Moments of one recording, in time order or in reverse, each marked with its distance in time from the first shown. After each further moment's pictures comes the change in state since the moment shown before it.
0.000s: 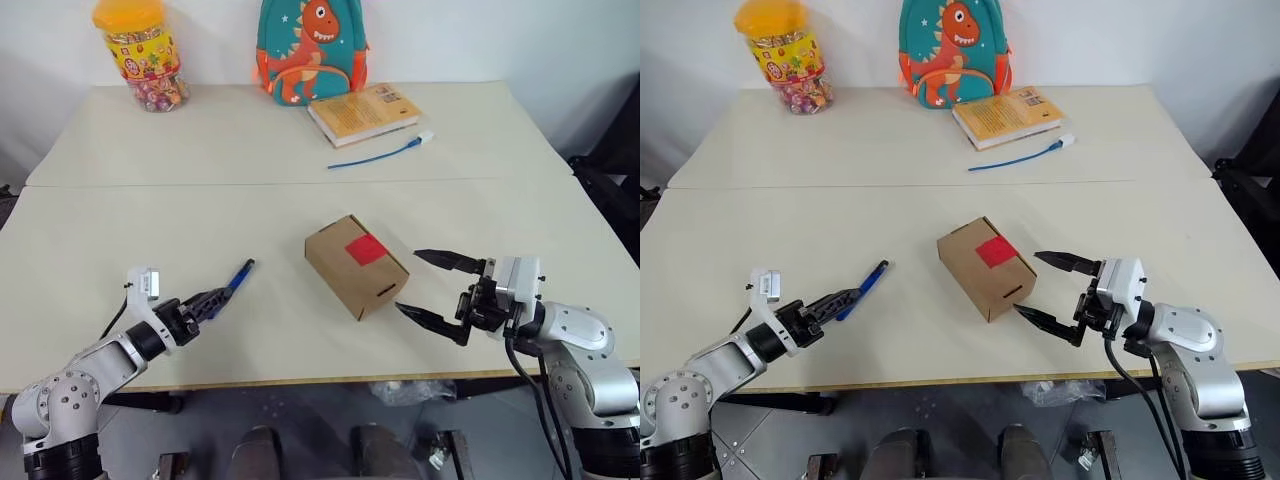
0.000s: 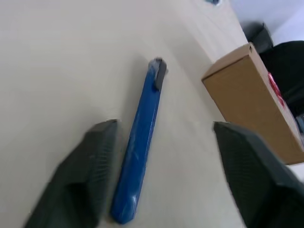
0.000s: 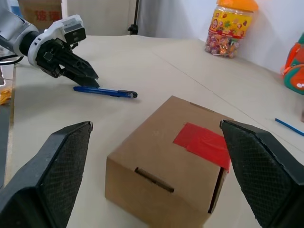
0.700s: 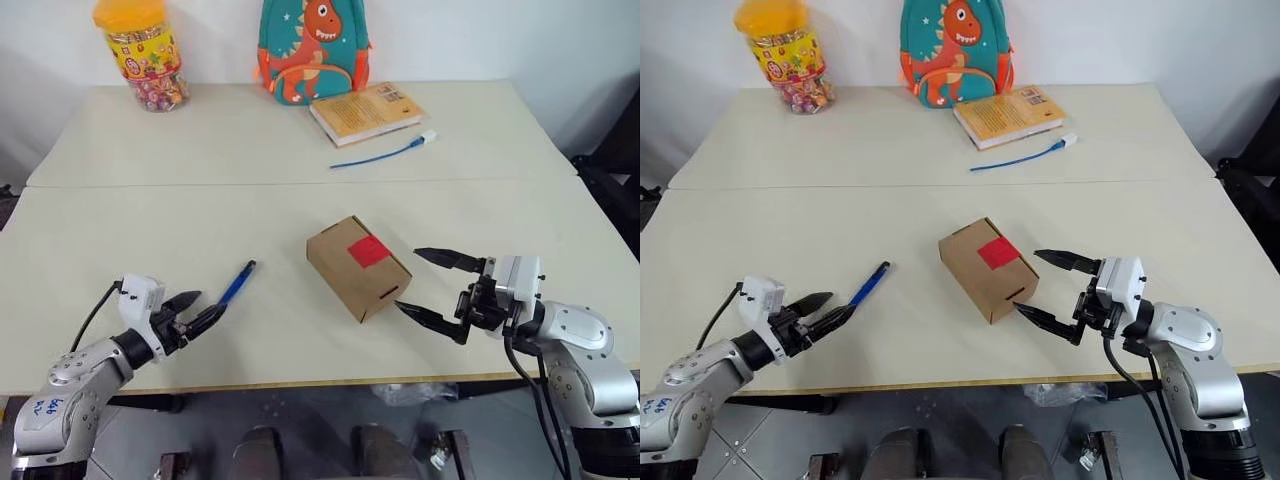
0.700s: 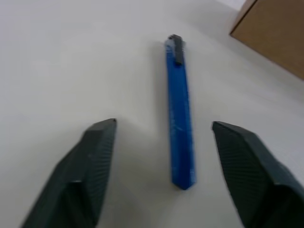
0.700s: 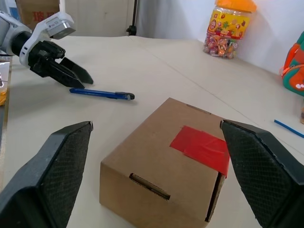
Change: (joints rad) left arm 0.128 0.134 -0.185 -0.028 0.280 -0.313 -0.231; right arm -0.007 0.001 0.002 -0.003 0.000 0.001 -0.007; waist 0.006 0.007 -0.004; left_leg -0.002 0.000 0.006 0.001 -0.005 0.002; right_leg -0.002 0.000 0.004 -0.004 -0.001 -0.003
